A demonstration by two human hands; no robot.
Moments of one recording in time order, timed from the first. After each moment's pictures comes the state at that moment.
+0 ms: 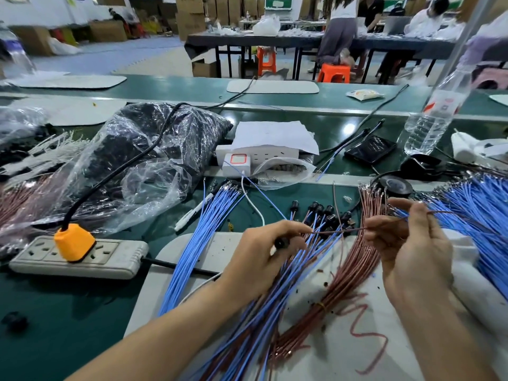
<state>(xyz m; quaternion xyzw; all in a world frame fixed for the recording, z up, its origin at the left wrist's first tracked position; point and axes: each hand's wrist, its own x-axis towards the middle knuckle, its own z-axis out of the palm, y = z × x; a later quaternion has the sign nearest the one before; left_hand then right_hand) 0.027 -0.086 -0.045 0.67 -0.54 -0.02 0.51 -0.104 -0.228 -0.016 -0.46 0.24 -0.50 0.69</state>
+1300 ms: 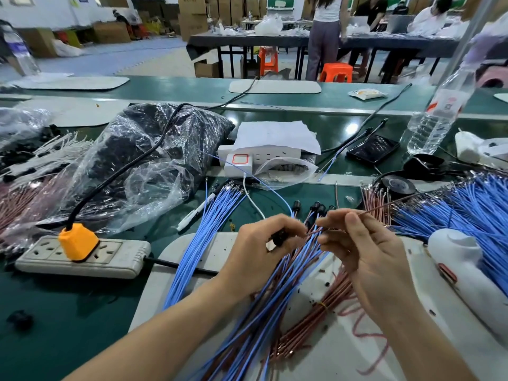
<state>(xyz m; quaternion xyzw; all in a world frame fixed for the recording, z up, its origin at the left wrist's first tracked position) 0.033 -0.088 -0.046 0.65 -0.51 -0.05 0.56 -0.093 -0.195 -0.019 -0.52 0.15 -0.37 0.76</state>
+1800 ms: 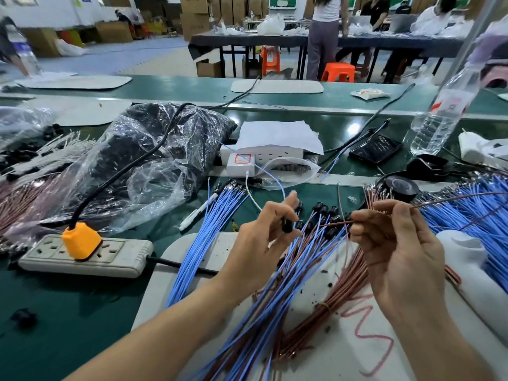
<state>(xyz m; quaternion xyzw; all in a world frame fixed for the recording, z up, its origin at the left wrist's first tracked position) 0.033 -0.086 -0.045 0.61 -0.50 -0.08 0.60 -0.099 -0.205 -0.016 -0.45 0.13 -0.47 0.75</state>
